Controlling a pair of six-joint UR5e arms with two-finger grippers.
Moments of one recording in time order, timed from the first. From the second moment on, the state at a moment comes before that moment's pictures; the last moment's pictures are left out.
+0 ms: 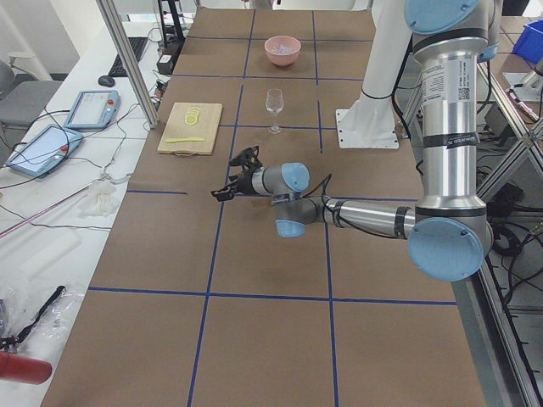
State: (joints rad) left arm -1.04 -1.53 -1.67 -2.82 -1.71 -0.41; right arm 1.57 -1.84 1.84 -1.32 2.38 0.14
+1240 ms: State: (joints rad) left arm -1.58 -1.63 -1.67 -1.48 -2.21 0.17; right arm 1.57 -1.84 1.85 -1.32 2.40 0.15
